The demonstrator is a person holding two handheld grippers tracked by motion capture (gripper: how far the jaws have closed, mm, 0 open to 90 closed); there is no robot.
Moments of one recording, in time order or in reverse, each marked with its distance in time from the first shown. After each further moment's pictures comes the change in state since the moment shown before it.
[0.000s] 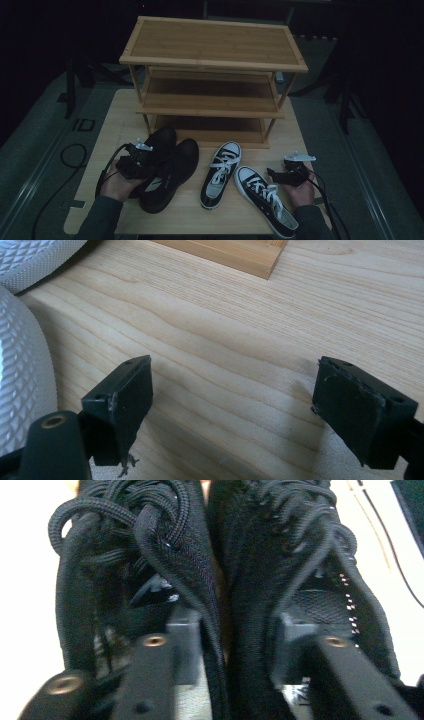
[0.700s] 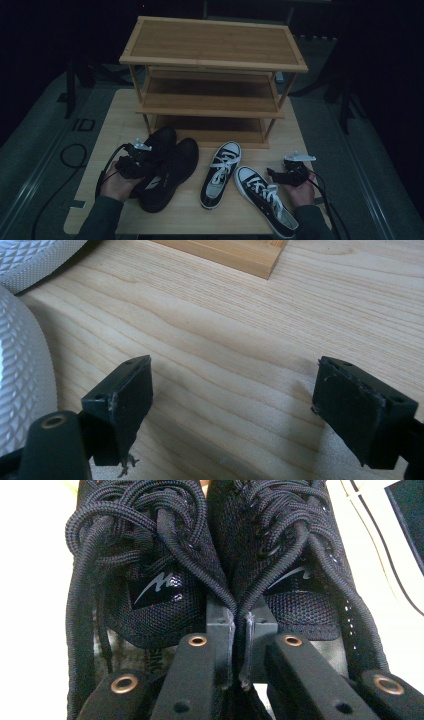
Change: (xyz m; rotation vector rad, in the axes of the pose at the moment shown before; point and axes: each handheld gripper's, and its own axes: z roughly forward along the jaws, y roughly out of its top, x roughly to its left) left arm 0.000 -0.003 -0.001 -0.026 0.004 -0.016; right arm 0.000 0.000 0.000 0.000 0.000 0.000
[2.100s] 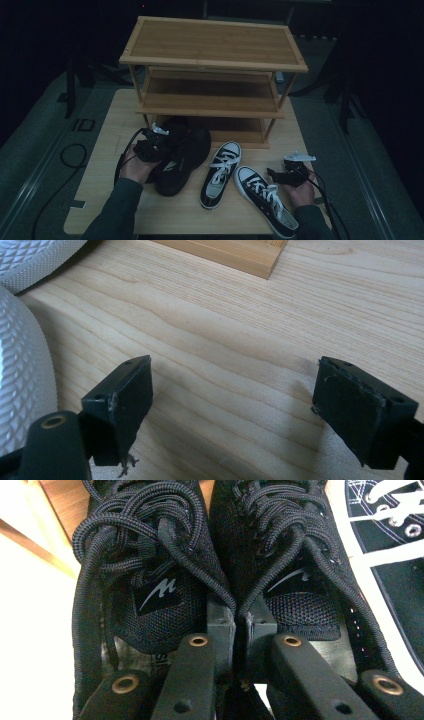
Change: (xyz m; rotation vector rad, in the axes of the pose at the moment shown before) left arm -0.012 0.057 0.017 -0.045 0.013 0.025; right arm 0.000 0.000 0.000 0.000 -0.001 0.000
